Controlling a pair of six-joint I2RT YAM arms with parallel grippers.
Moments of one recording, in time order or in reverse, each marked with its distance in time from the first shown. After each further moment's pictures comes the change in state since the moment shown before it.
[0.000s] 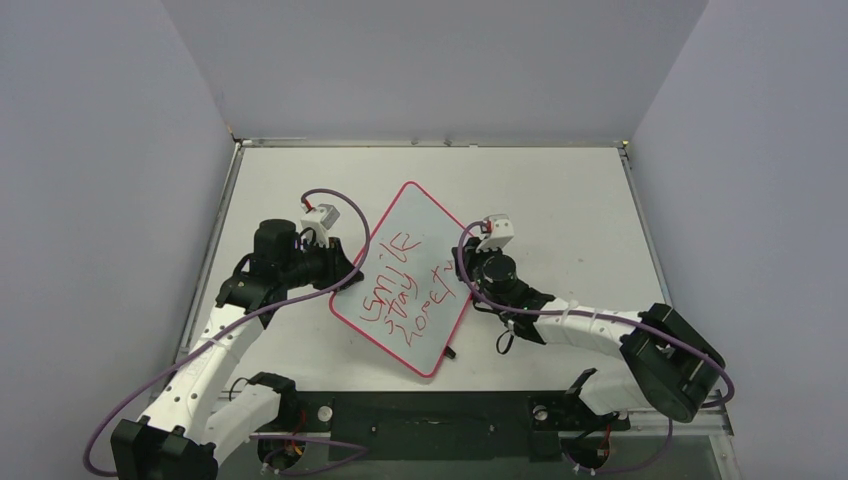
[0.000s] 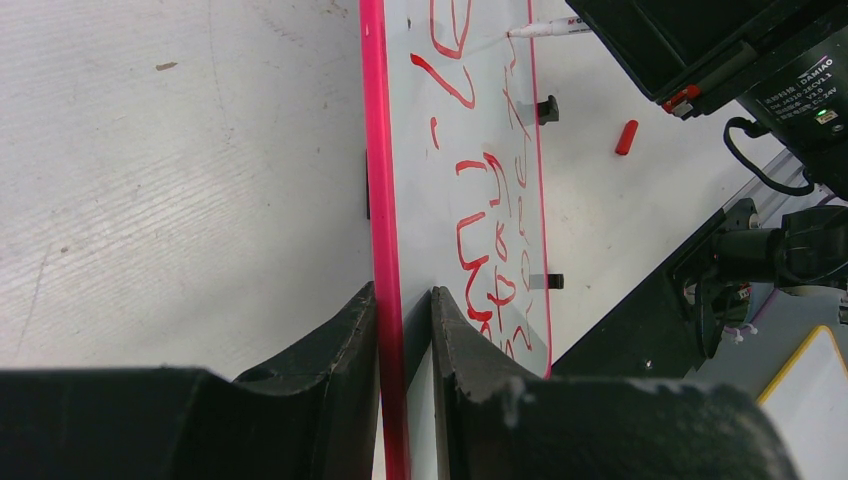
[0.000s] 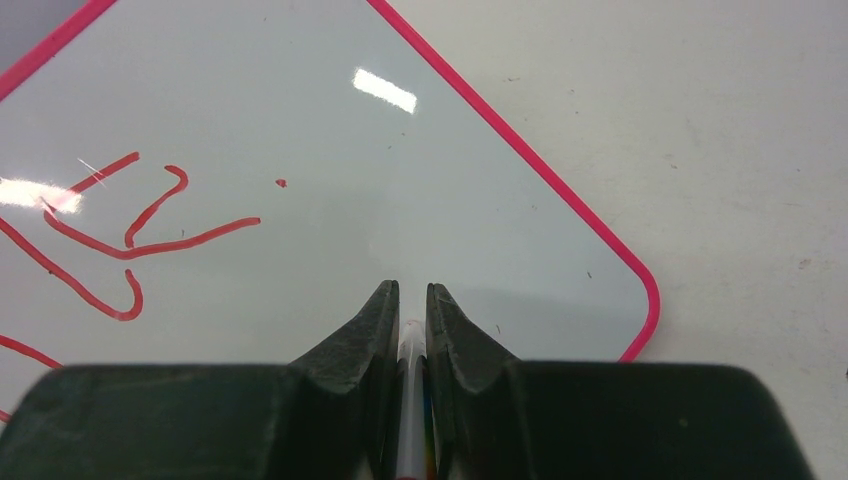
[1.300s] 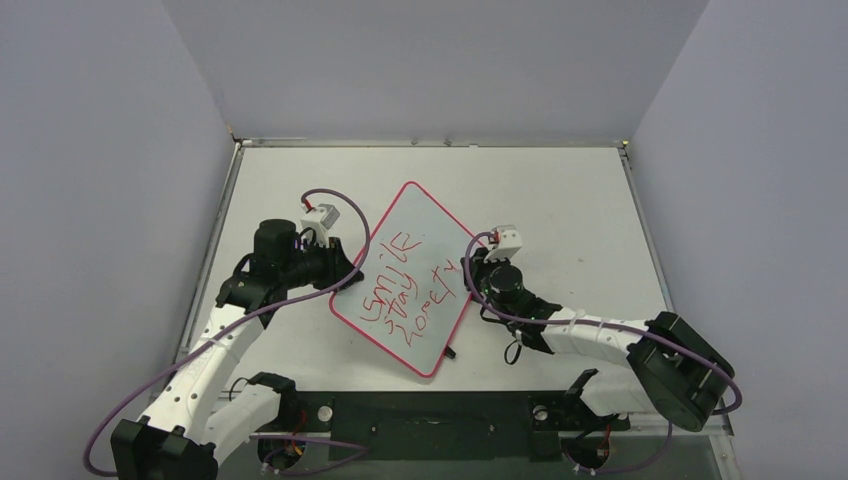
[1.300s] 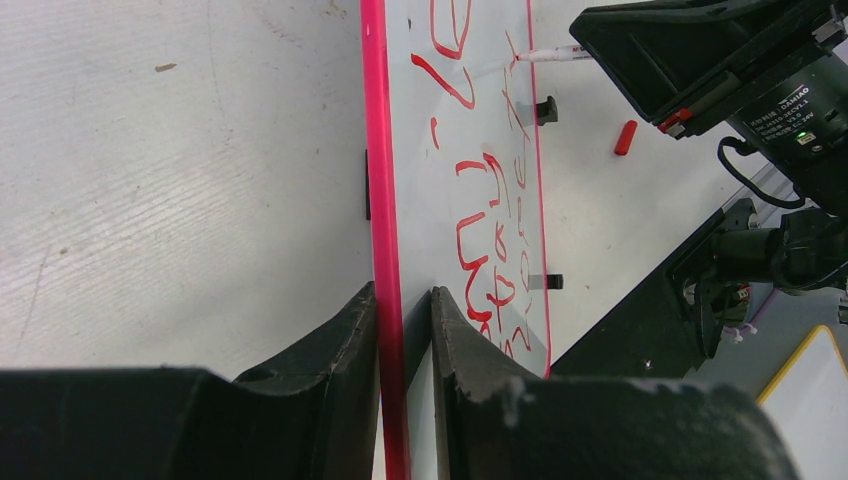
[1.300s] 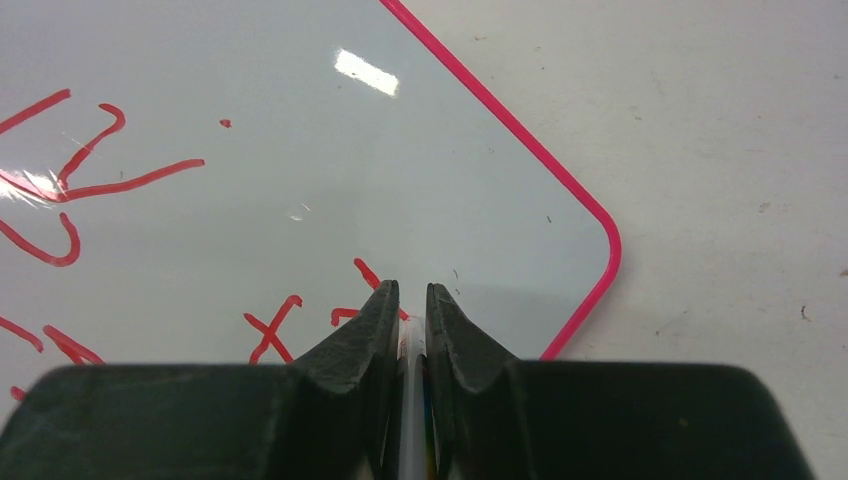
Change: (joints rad) left arm 0.000 0.000 0.000 0.001 0.001 0.000; right arm 0.000 -0.047 -0.089 0.020 0.020 0.013
